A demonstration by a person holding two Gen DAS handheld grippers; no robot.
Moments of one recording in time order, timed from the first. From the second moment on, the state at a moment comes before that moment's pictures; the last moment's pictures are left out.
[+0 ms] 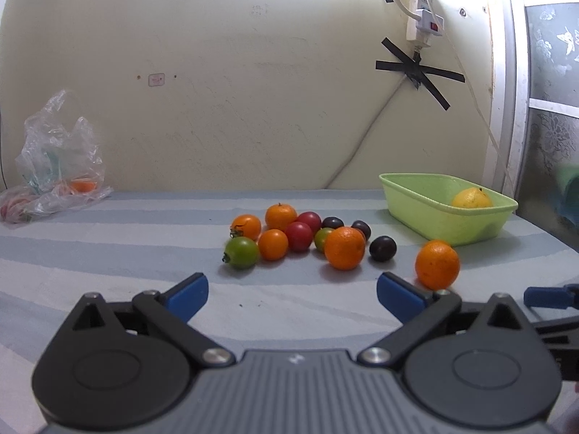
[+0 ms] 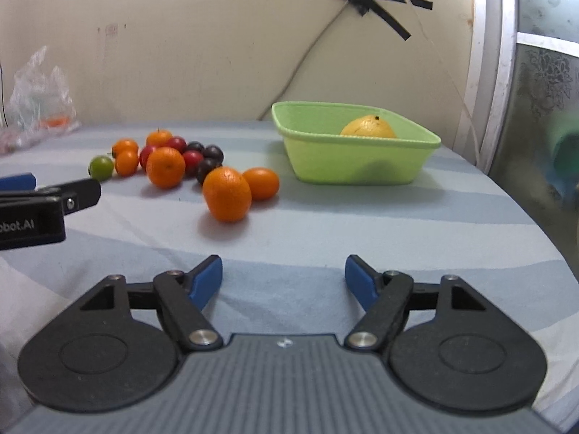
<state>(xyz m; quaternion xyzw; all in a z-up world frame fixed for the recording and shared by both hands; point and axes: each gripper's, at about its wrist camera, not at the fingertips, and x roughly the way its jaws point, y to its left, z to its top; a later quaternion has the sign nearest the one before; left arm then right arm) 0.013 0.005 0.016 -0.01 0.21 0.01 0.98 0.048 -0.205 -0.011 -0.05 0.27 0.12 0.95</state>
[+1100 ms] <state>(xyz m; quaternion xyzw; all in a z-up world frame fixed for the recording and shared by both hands) 0.017 -0.004 0.012 0.00 0.23 0.00 0.97 0.047 -0.202 -0.012 -0.06 0.27 0.10 0.95</state>
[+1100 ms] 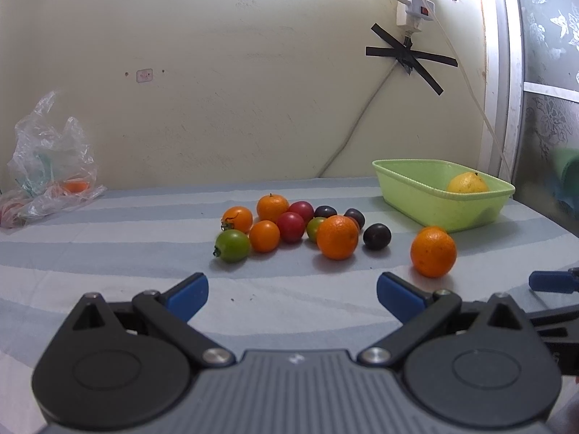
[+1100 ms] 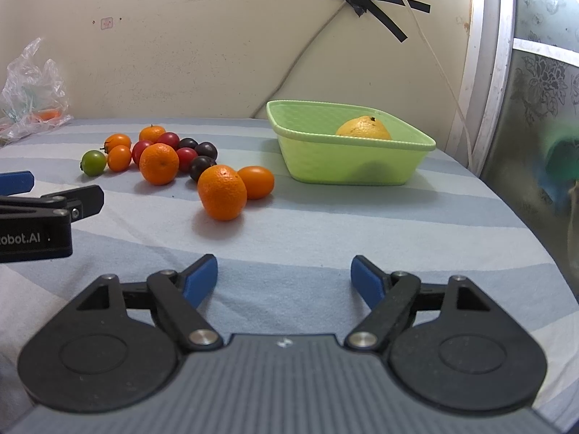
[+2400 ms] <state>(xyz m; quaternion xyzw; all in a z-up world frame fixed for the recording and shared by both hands) 0.021 0.030 0.012 -0.11 0.25 -0.08 0.96 0.050 -0.200 0.000 -0.03 0.25 0.16 0.95</state>
